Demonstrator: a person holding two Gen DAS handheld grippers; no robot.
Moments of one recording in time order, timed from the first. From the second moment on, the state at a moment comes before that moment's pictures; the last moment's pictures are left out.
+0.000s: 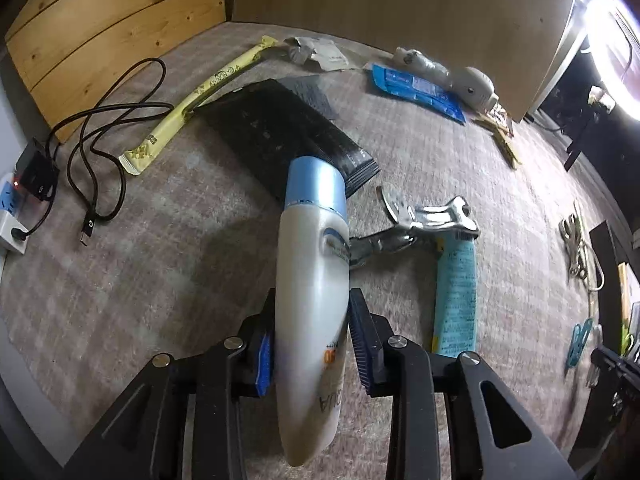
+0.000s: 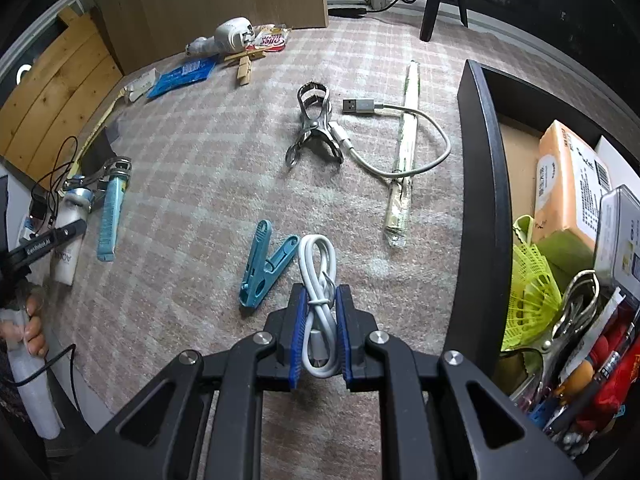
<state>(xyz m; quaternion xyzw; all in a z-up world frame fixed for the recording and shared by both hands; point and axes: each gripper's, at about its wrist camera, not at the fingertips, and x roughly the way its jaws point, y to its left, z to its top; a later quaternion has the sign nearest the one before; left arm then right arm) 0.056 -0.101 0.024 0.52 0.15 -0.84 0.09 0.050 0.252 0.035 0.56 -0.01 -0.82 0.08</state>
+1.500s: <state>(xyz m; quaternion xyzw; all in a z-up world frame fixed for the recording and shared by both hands) 0.071 0.241 0.137 0.46 0.03 -0.85 -0.24 0.151 0.474 0.131 0.46 -0.14 -0.87 -0.10</state>
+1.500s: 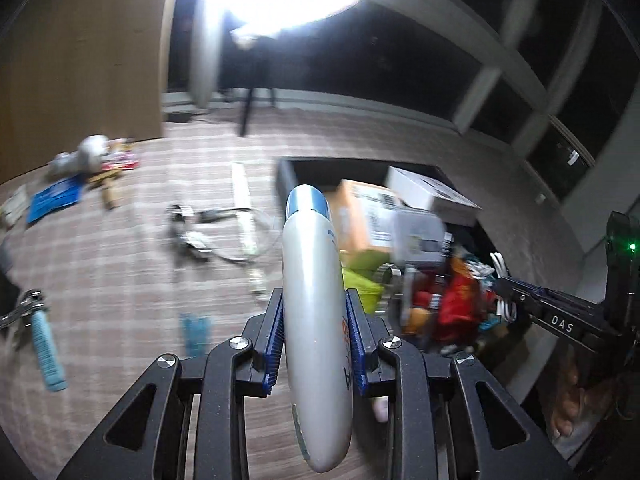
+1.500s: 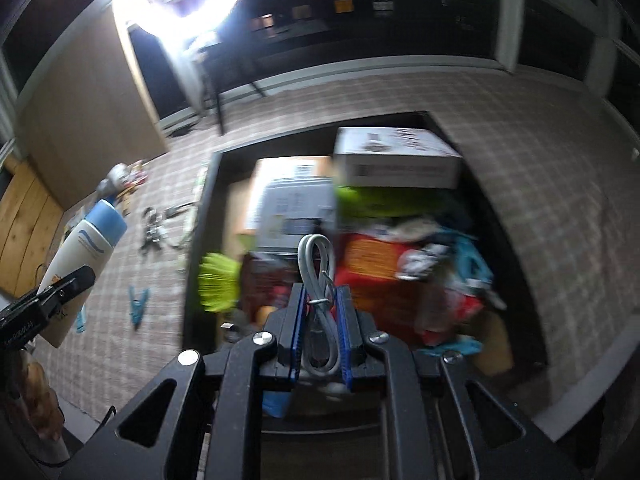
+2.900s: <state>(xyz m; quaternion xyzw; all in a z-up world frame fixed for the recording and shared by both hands) 0.003 0.160 0.120 0.49 0.05 -0.86 -0.13 0.058 0.386 0.147 0.45 -0.07 -0.89 0.04</state>
